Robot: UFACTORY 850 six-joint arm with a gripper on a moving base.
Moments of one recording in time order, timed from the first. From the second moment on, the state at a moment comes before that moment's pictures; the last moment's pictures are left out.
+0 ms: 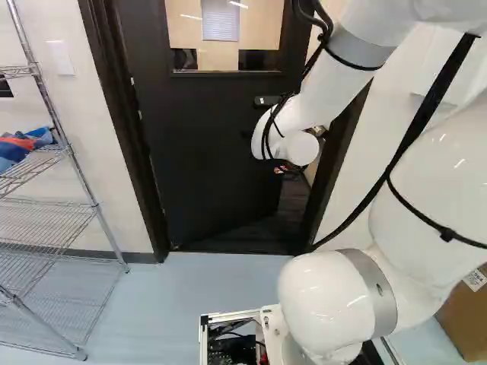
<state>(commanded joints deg) 0.2 6.0 -26.1 -0.3 44.1 0.0</state>
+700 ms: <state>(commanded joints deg) 0.2 6.0 -26.1 -0.3 44.1 0.0</state>
